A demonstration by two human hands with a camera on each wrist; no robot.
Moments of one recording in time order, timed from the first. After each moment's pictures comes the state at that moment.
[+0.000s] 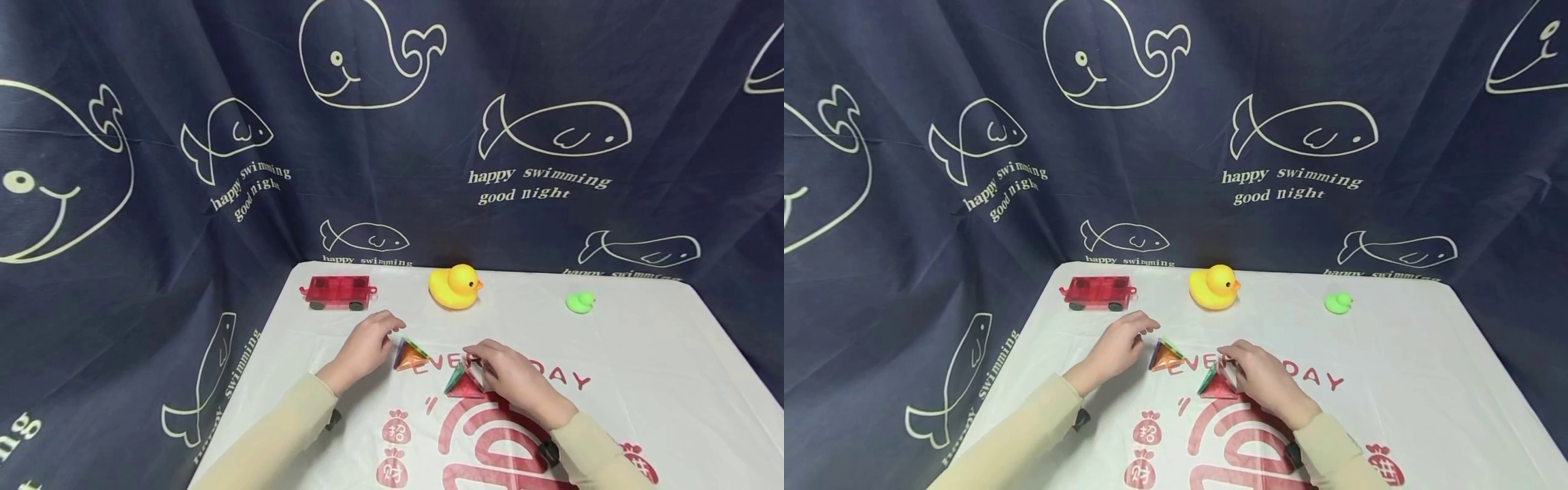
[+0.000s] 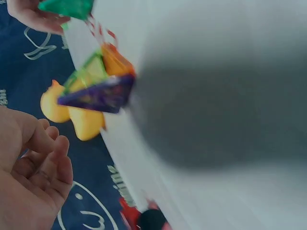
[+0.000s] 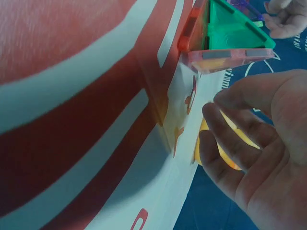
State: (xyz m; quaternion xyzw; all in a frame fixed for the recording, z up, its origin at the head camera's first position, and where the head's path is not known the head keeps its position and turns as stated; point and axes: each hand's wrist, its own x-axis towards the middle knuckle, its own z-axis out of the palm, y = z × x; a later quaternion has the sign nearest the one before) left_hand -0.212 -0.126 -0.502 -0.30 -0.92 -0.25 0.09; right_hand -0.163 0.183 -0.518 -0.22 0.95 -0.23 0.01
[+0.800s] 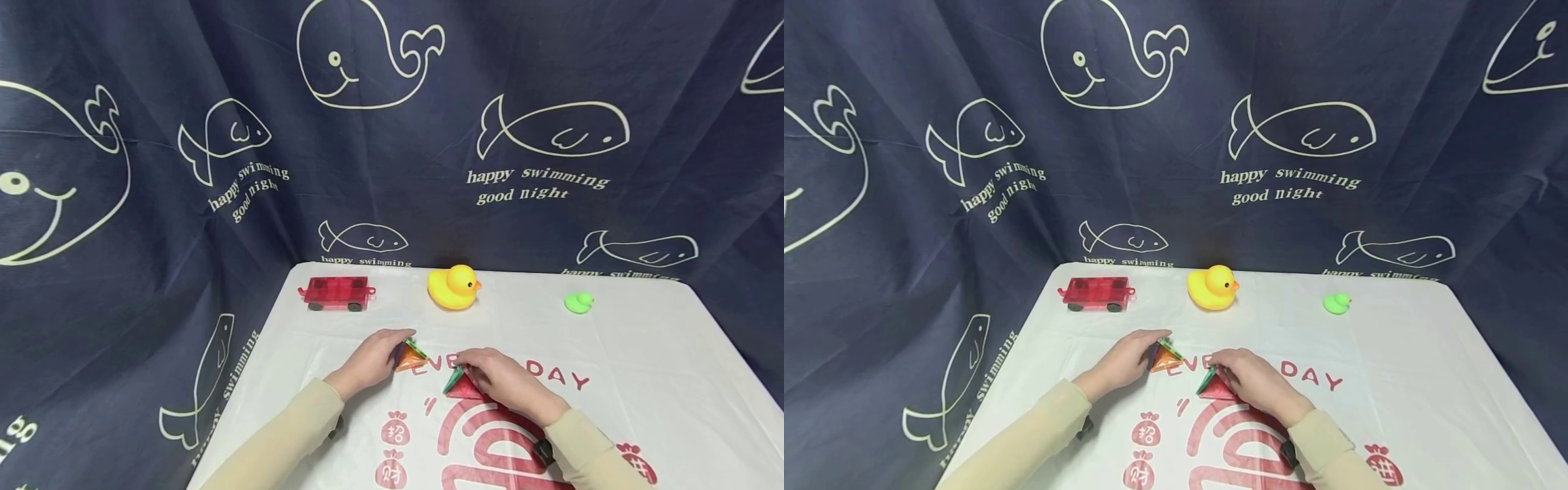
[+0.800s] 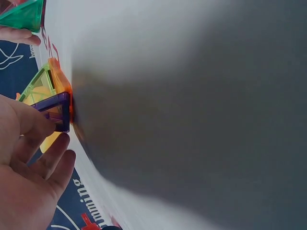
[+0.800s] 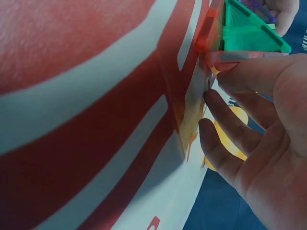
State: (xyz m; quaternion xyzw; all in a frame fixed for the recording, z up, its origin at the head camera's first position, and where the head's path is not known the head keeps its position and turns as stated) left_hand -0.213 -0.121 -0.540 -0.32 -0.92 -0.21 -0.01; right_hand -0.169 0.183 -0.527 -0.31 0.92 -0.25 0.04
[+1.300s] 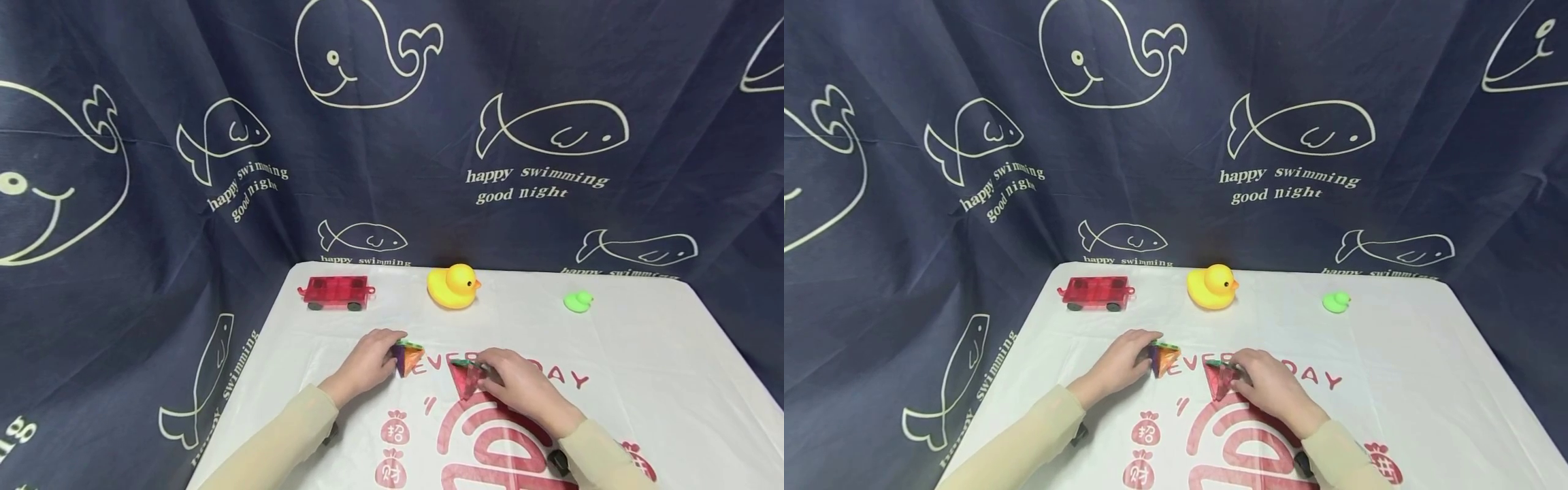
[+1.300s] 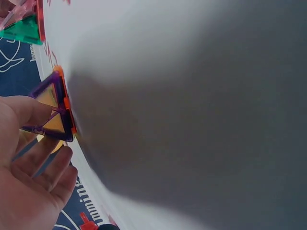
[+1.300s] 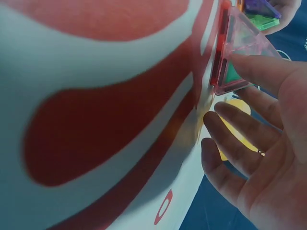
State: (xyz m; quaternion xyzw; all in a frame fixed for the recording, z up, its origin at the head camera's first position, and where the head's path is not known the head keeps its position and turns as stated) left_hand -0.204 -0.128 -0.543 -0.28 -0.93 -0.22 0.00; right_hand -0.157 0.199 -0.529 -0.19 0.95 -0.23 0.03
